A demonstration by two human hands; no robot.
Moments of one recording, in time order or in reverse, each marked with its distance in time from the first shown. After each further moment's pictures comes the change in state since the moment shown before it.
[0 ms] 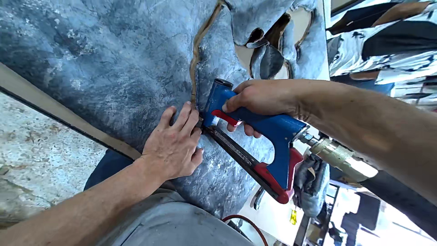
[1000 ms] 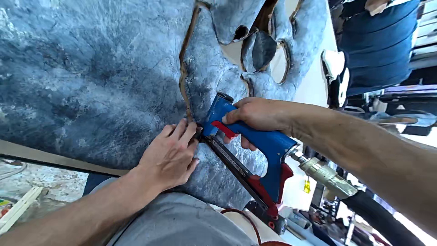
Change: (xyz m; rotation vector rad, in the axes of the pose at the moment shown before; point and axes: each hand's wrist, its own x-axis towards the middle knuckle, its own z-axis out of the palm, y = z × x) left_hand 0.024 -0.039 -0.030 -0.038 -0.252 0.252; right_hand 0.003 0.017 -0.010 0.343 -0.067 0.099
